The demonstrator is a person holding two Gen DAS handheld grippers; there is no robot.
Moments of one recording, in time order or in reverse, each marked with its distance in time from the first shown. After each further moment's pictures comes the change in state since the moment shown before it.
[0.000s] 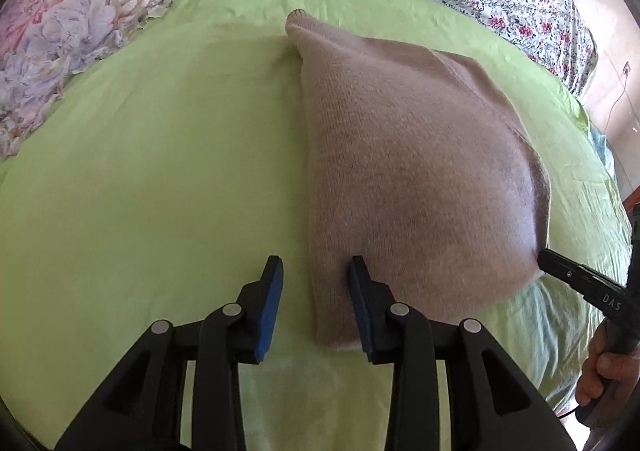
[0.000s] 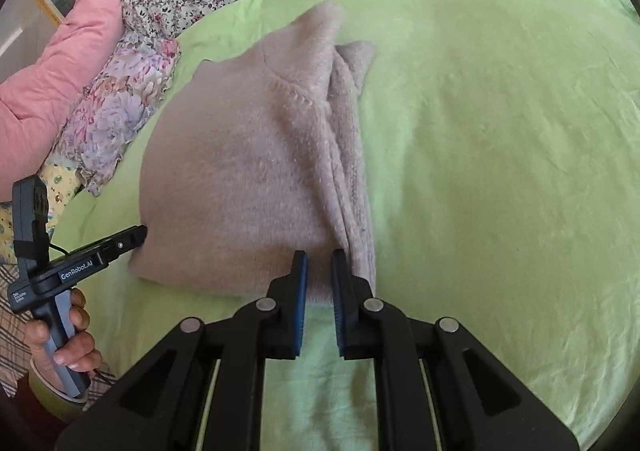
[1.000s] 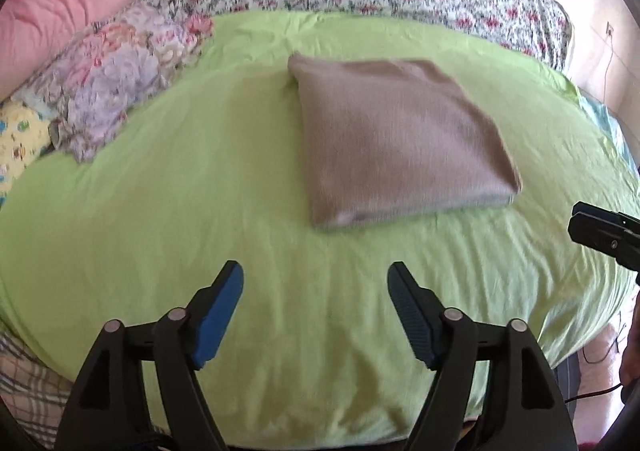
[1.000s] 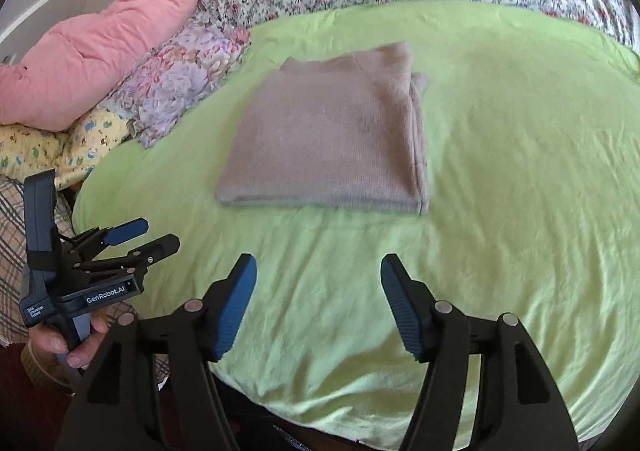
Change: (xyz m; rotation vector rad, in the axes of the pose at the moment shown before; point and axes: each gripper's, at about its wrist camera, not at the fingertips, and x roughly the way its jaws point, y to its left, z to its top) left arm -0.095 -0.028 -0.079 0.118 -0.149 0.127; right arm -0.094 0.069 -0.055 -0.170 -0.093 0.015
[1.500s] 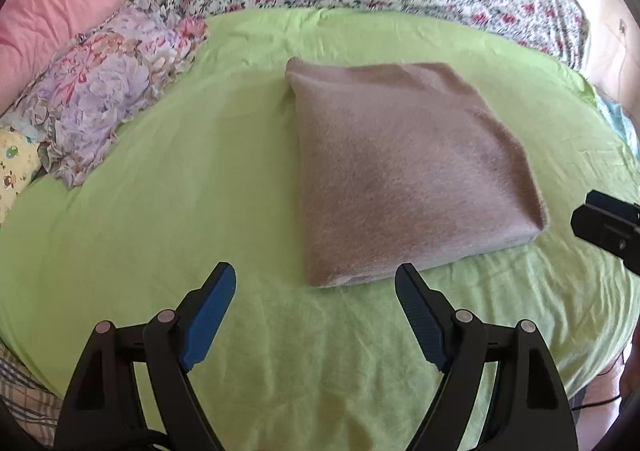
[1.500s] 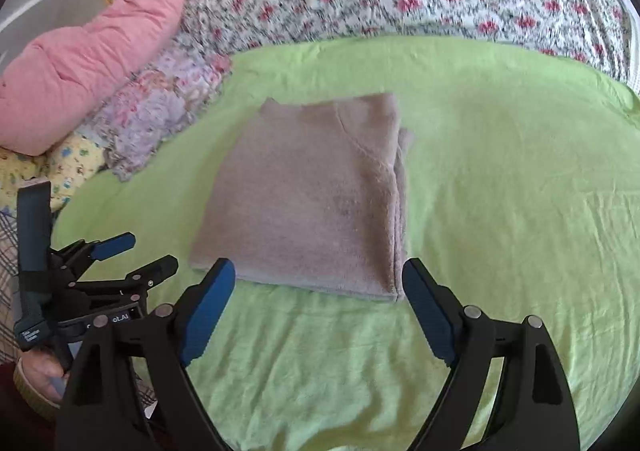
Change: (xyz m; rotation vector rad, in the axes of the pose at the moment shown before) left arm 0.046 -0.010 0.038 -0.004 0.052 0.057; right arm 0.030 -0.004 0.046 -0.010 -0.012 -0.086
